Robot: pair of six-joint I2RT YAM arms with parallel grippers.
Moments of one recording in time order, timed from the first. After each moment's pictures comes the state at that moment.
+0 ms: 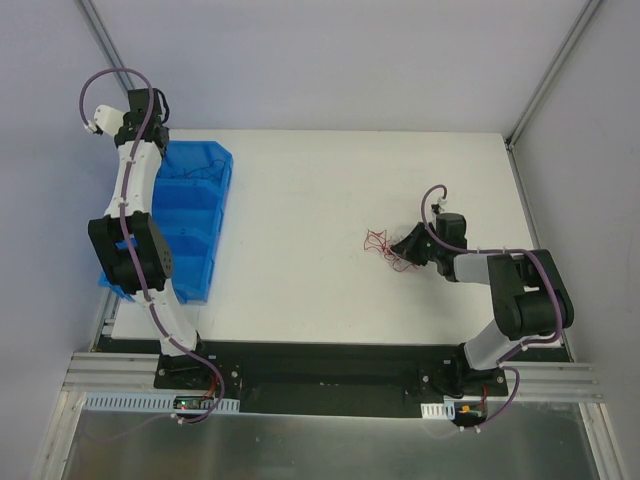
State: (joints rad) left arm 0.17 1.88 1.81 -0.65 -0.48 -1.05; right arm 0.17 1.61 0.55 0.33 -0.39 0.68
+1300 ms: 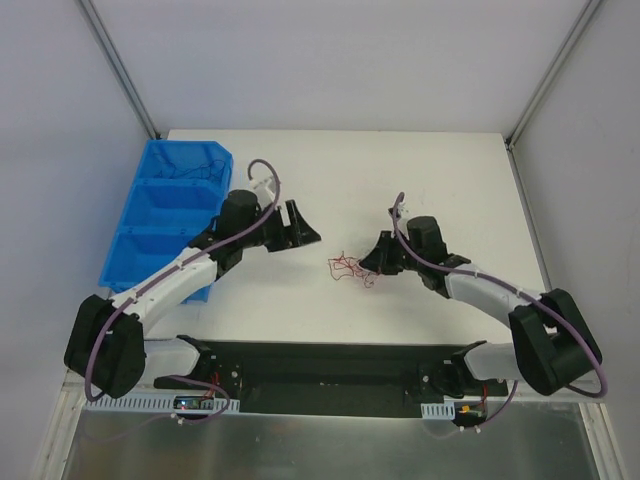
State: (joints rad) left arm -0.44 1.22 0.79 -0.07 0.37 -0.78; right arm 0.49 1.36 0.59 0.11 -0.40 0.56
